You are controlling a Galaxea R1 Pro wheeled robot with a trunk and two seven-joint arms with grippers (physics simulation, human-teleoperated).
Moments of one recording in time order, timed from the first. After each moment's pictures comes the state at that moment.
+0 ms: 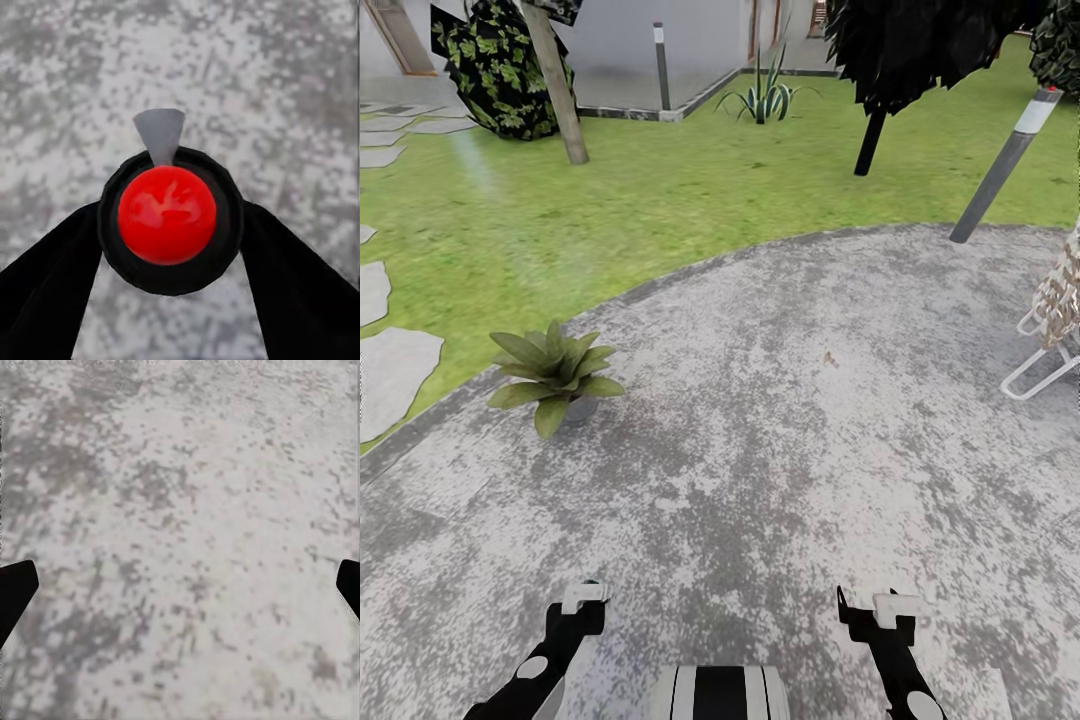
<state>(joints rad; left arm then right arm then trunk) -0.48 0.05 0.00 -0.33 0.02 -0.32 -0.01 -0.22 -0.04 0.00 -0.79 0.01 -0.29 -0.12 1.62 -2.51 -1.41</state>
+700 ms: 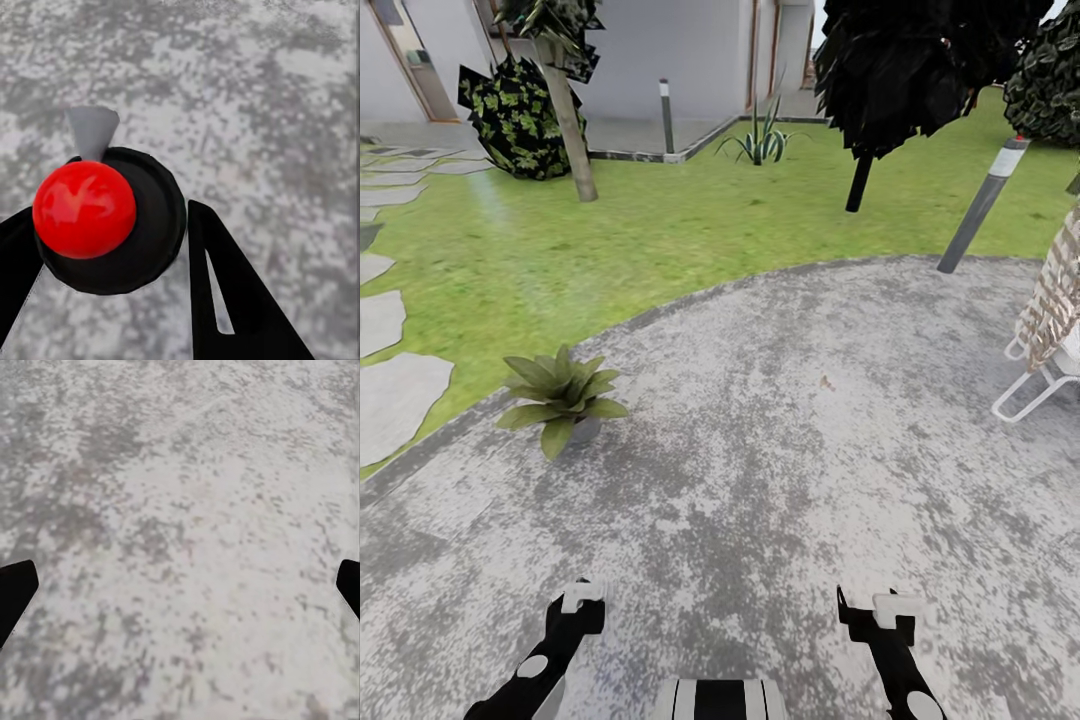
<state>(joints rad) -0.48 0.05 0.00 -0.34 0.01 -0.32 -0.01 -0.22 -0.04 0.00 -0.79 0.01 -0.29 -0.12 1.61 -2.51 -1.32</state>
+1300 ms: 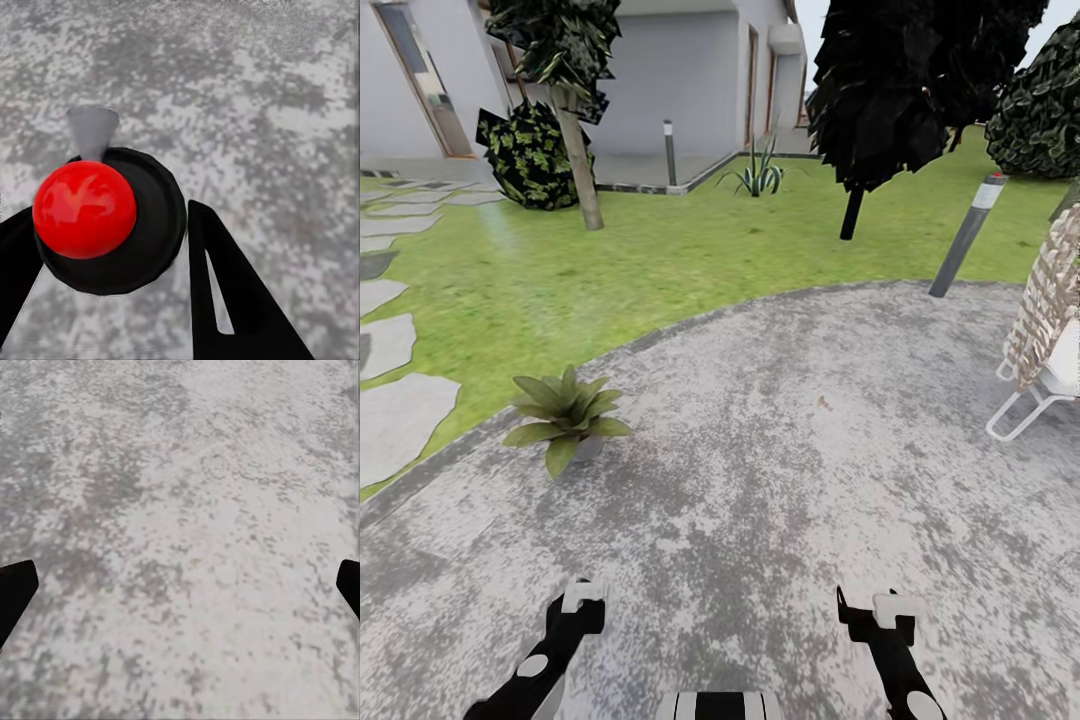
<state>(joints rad) -0.48 0.05 0.00 -0.34 0.01 -0.32 -0.01 -0.22 -0.04 0.00 -0.79 0.01 -0.29 -0.12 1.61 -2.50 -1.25</state>
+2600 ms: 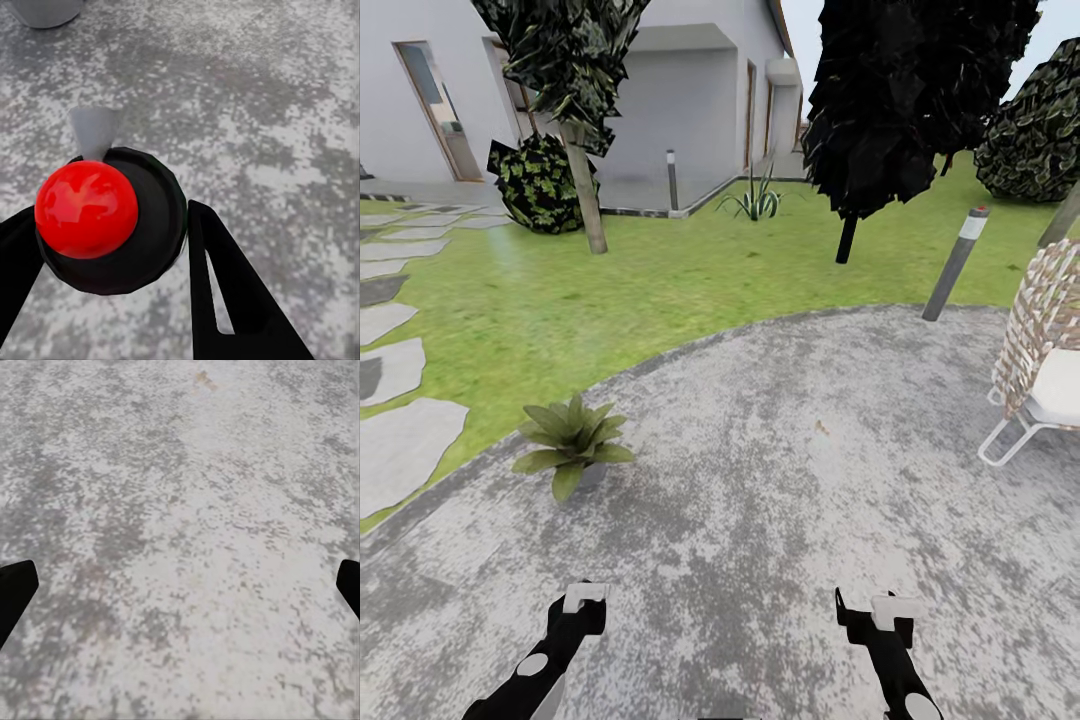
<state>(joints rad) -0.48 0.05 0.00 -0.34 0.01 -0.30 -0.03 -0.22 -0.04 0.00 -0.78 0.01 -0.29 -0.12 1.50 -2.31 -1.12</state>
